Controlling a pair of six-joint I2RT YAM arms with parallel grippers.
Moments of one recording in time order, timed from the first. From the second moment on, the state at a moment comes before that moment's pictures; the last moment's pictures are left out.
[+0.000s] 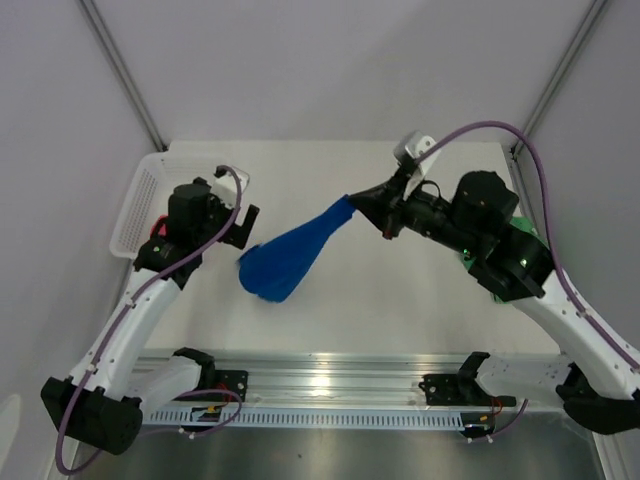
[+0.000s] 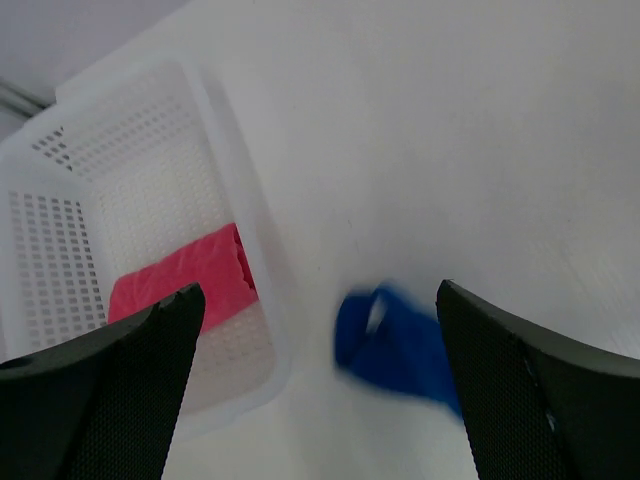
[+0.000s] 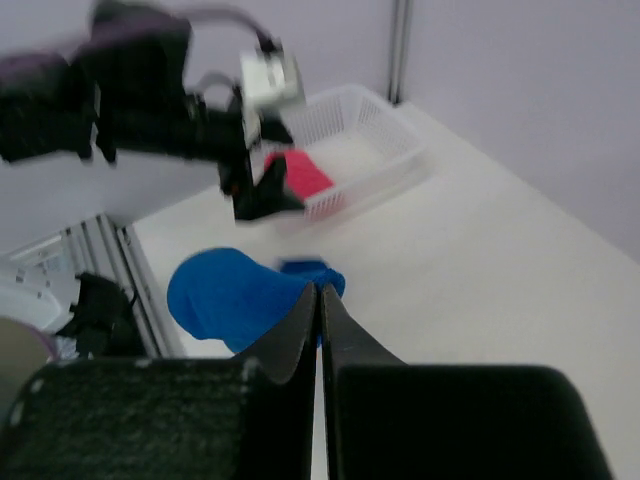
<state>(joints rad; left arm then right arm) -0.30 1.01 0.99 -0.49 -0.05 0.29 0.85 1.13 1.53 -0.40 -0.16 0.02</state>
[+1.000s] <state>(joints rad) -0.81 1.37 0.72 -0.78 0.02 0.61 0.53 1.09 0.58 -0.12 -0.15 0.53</state>
